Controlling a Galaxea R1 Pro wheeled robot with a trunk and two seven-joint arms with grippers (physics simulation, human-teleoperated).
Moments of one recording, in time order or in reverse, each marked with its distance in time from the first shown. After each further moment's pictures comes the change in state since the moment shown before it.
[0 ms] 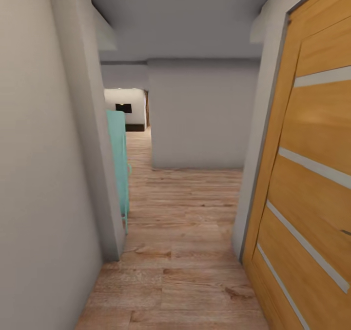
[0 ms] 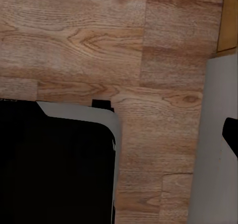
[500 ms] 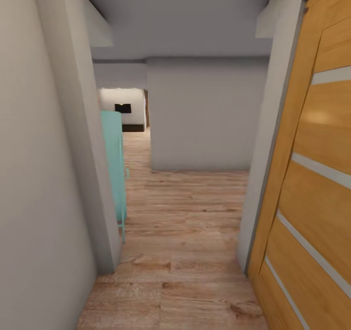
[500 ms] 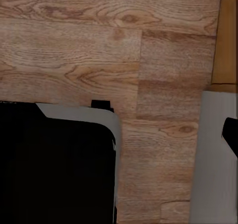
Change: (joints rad) left arm 0.000 0.000 0.000 0.000 0.000 0.001 0.000; right arm 0.000 0.005 -0.005 0.000 -0.011 0.000 -0.014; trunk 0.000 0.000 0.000
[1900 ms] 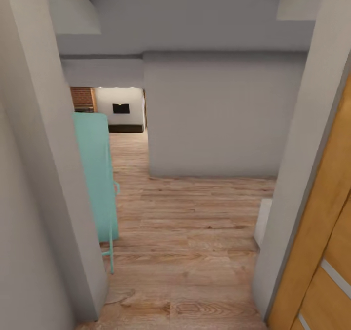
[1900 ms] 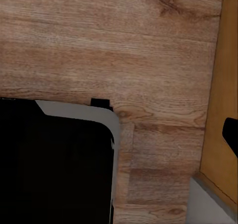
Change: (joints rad) left arm 0.000 0.000 0.000 0.000 0.000 -0.002 0.000; right arm 0.000 -0.005 0.010 0.000 0.011 0.005 0.009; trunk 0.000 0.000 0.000
